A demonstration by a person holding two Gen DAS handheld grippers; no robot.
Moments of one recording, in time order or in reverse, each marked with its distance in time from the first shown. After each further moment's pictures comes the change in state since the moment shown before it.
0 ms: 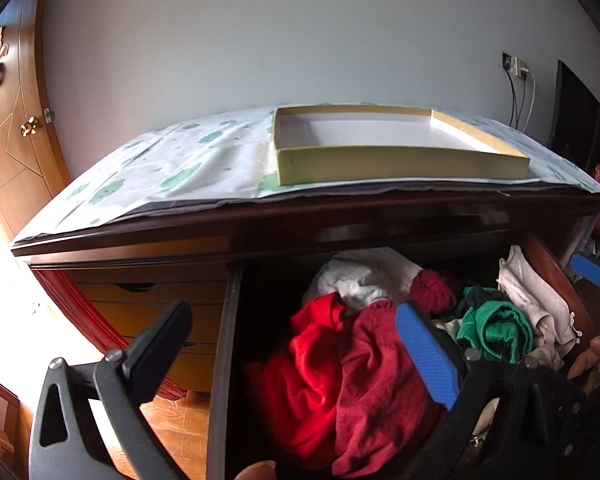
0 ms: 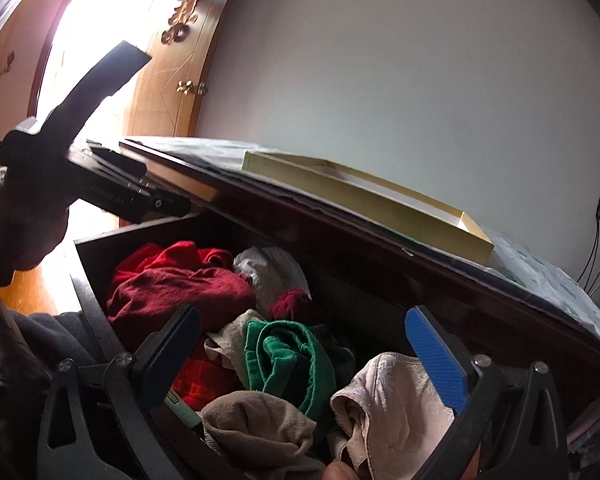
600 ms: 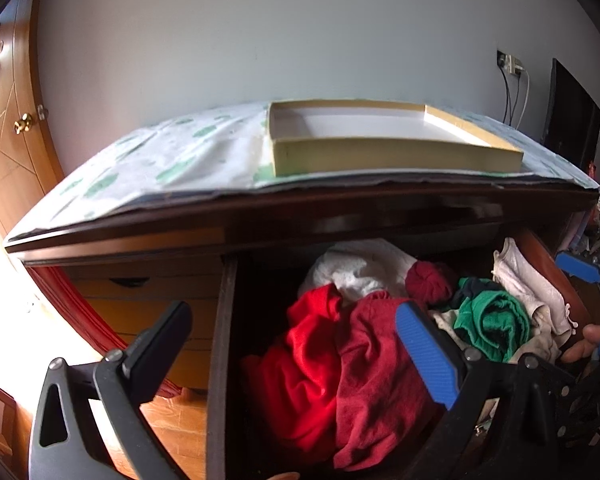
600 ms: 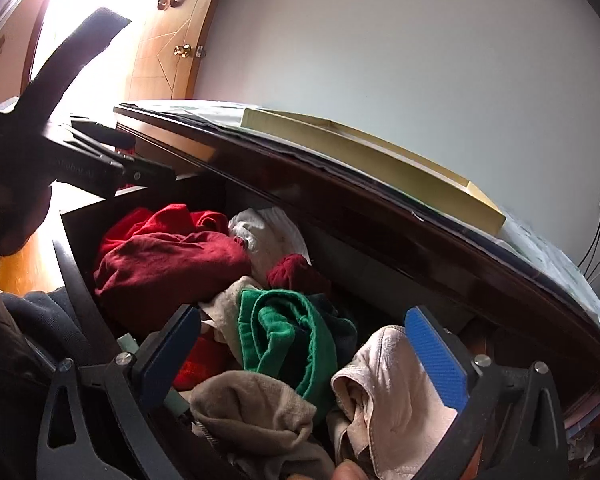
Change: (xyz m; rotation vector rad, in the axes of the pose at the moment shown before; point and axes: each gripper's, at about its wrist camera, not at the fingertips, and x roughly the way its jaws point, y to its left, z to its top) left arm -0.001 0.003 -0.004 0.002 0.004 -0.028; right arm 0.022 0.005 -0.003 -0.003 0.124 -0.009
